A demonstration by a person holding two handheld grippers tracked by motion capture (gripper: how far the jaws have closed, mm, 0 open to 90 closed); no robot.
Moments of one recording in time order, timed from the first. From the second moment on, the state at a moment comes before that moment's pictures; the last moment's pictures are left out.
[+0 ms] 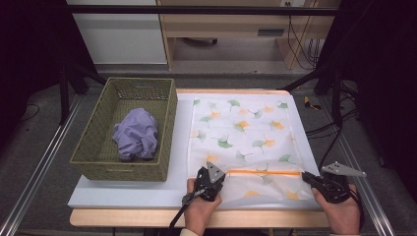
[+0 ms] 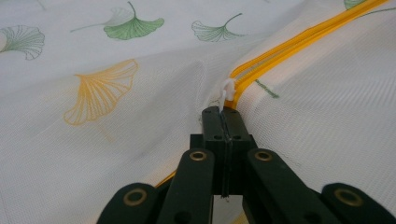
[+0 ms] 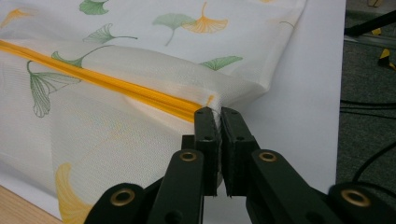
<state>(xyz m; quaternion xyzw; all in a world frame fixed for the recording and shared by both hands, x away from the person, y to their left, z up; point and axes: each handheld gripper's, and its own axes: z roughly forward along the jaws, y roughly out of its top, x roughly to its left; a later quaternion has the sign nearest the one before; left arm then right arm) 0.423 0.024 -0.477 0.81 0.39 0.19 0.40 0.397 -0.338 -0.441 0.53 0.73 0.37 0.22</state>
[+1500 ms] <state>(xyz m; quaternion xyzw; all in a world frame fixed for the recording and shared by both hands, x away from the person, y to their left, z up) 0.421 0.050 -0.477 0.80 0.40 0.20 0.40 0.396 -0.334 -0.439 0.53 0.73 0.37 0.23</state>
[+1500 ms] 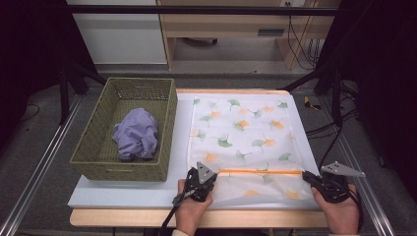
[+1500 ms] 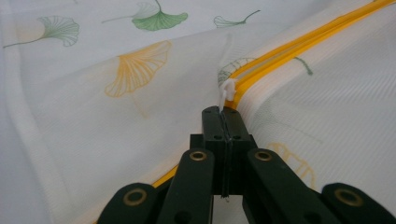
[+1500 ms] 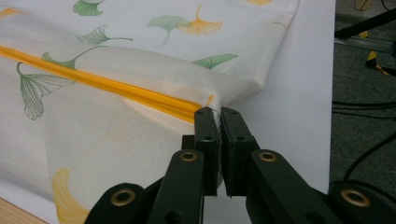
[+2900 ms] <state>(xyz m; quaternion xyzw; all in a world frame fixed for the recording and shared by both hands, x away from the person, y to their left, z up) 0.421 0.077 -0.473 0.79 0.41 0.20 0.40 0.394 -0.337 -0.442 0.54 0.73 0.35 0.23</state>
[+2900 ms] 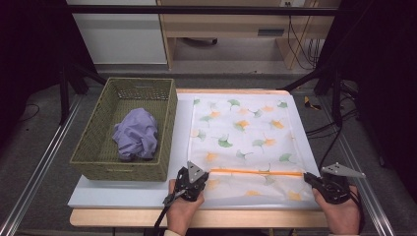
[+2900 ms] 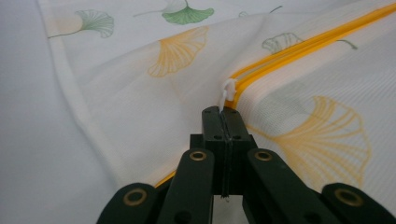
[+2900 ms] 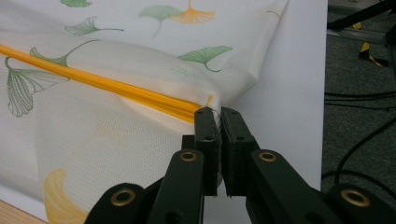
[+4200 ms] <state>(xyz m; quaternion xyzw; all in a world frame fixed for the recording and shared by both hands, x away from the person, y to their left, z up) 0.421 0.099 -0.473 0.79 0.43 0.21 0.39 0.394 -0.346 -0.442 0.55 0.72 0.34 0.24</state>
